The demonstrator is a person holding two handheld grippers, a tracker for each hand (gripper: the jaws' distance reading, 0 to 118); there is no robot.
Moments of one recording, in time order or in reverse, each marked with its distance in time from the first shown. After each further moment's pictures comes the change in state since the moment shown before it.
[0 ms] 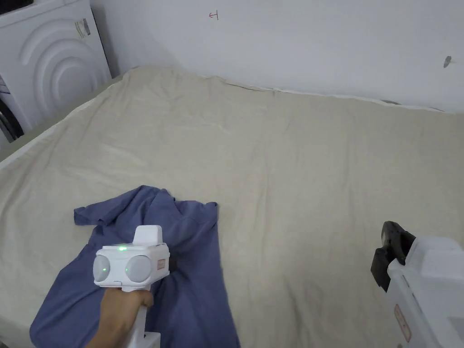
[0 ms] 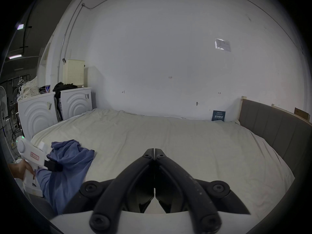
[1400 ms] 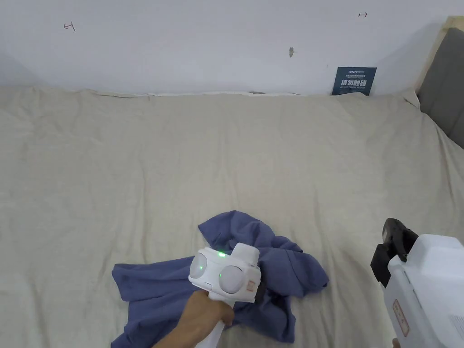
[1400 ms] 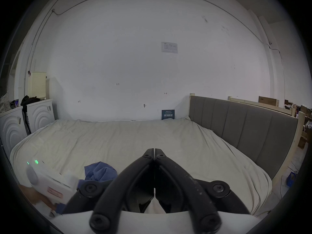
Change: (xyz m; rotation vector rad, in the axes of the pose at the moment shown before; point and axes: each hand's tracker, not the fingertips) left arm 0.376 -0.090 -0.004 -0.289 -0.483 -0.560; right arm 0.169 -0.030 0.105 0.020 -0.343 -0.118
